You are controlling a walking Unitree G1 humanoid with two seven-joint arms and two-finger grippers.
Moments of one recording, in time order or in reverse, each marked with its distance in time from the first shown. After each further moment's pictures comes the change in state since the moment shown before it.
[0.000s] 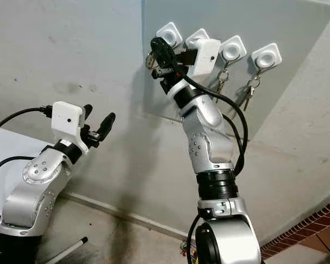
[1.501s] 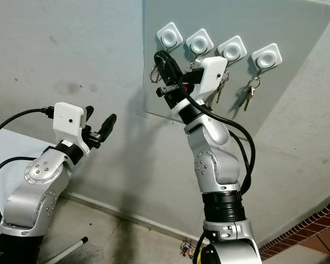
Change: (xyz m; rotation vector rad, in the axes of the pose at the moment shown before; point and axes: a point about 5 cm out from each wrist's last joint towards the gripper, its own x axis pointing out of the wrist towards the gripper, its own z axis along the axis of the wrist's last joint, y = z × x) left arm 0.000 -0.002 -0.002 -0.015 0.016 0.000; right arm -0.027 0.011 0.003 0.022 -0.035 0.099
